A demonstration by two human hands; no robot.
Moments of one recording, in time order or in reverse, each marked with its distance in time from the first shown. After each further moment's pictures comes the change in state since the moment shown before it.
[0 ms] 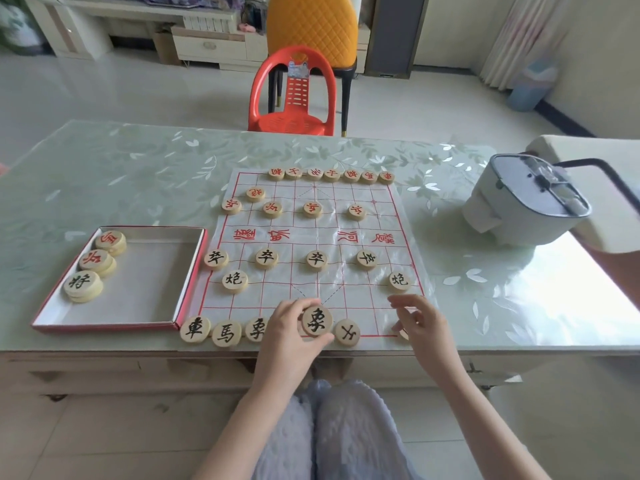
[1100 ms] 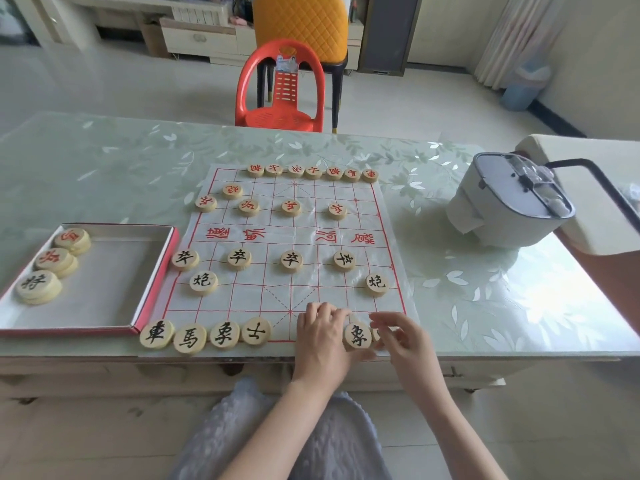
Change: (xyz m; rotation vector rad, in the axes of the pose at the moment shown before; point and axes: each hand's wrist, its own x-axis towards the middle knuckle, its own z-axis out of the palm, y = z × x) left_hand 0.022 0.016 0.105 0.503 -0.030 0.228; right_hand -0.009 0.023 -0.014 0.154 -0.041 0.051
